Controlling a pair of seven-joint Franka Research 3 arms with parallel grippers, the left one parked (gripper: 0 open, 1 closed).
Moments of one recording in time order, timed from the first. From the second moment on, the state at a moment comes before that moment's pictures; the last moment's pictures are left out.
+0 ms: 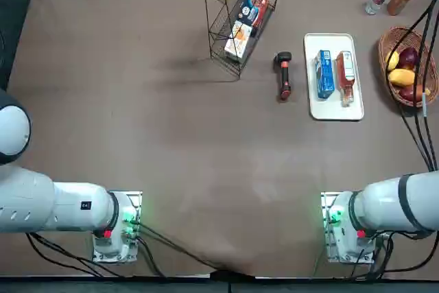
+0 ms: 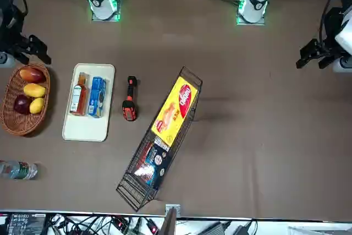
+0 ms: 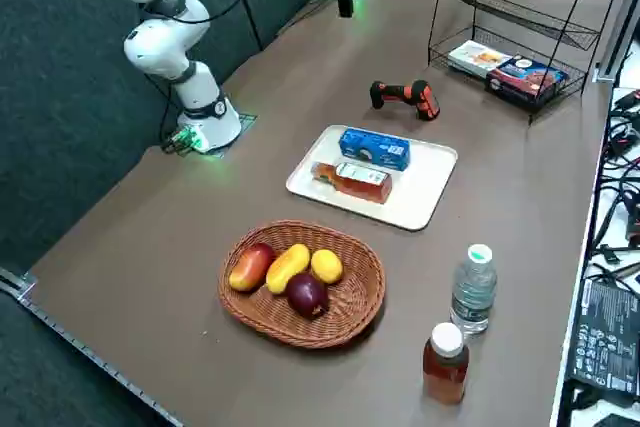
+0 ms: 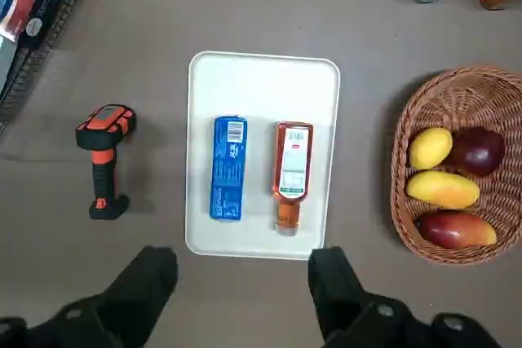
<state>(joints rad) 0.02 -0.01 -0.02 -1.61 -0.02 1.58 -0.03</state>
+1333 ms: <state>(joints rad) 0.05 0.01 -0.01 -1.61 -0.02 1.60 -0.01</state>
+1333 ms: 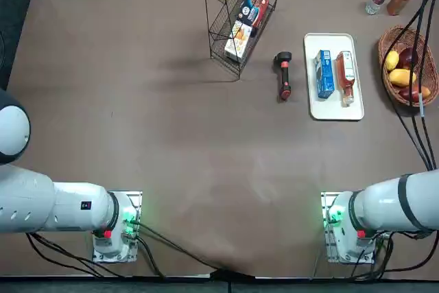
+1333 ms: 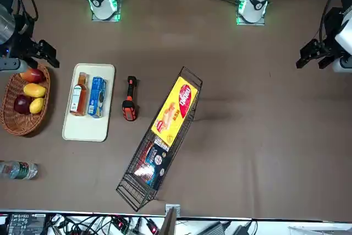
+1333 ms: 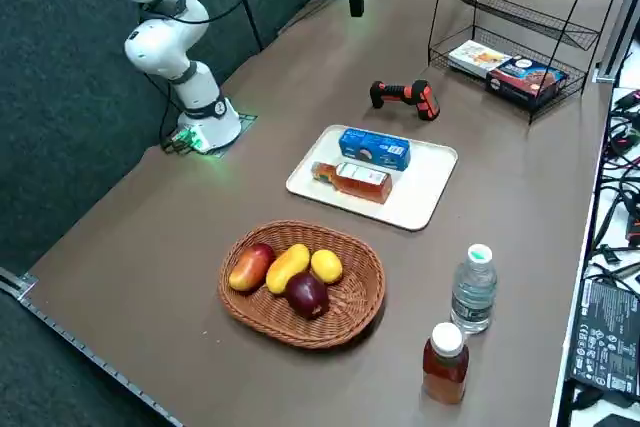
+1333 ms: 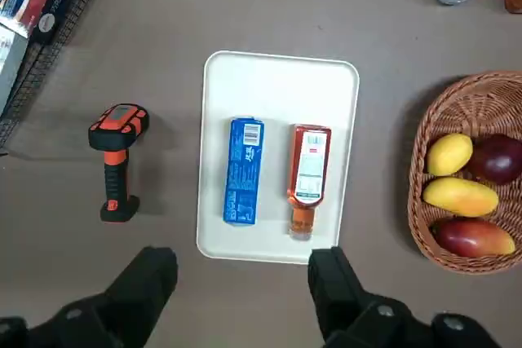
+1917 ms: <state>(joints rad) 0.11 0.08 -0.01 -1.62 0.02 1.68 0.02</state>
